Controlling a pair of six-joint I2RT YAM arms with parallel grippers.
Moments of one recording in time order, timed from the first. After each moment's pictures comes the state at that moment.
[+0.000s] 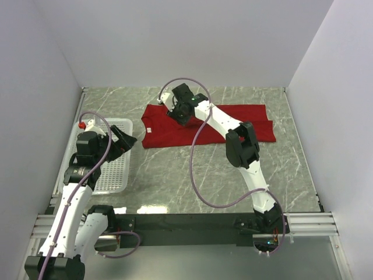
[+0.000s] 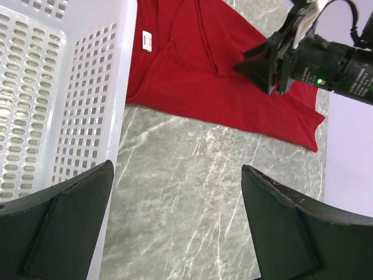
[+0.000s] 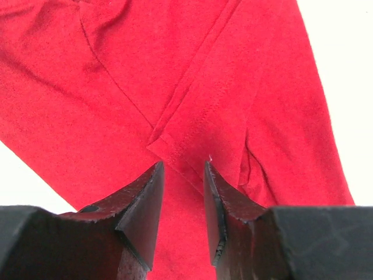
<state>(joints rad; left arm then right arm) -0.05 0.74 0.69 -0.43 0.21 -0.70 0.62 2.36 2.14 -0.74 -0.09 -0.51</state>
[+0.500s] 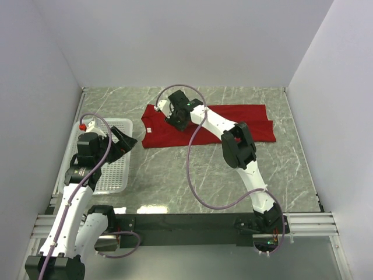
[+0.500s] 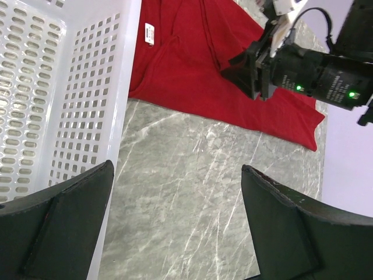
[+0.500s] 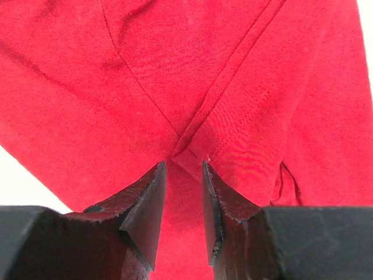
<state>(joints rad) -0.05 0.73 0.67 -0.43 0.22 -0.72 0.65 2.39 2.09 -0.71 -0.07 -0.51</state>
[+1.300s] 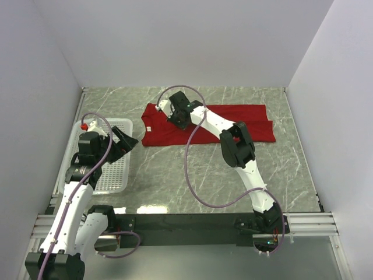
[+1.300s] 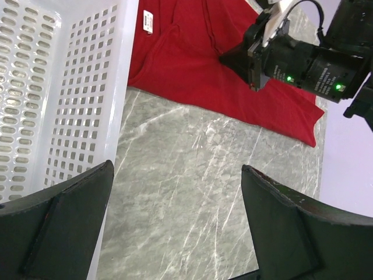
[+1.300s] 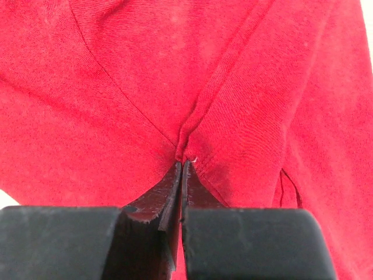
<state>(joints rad) -0.05 0.76 0.67 -0.43 0.23 -0.72 0.64 2.42 2.09 -0.65 -0.03 -0.50</state>
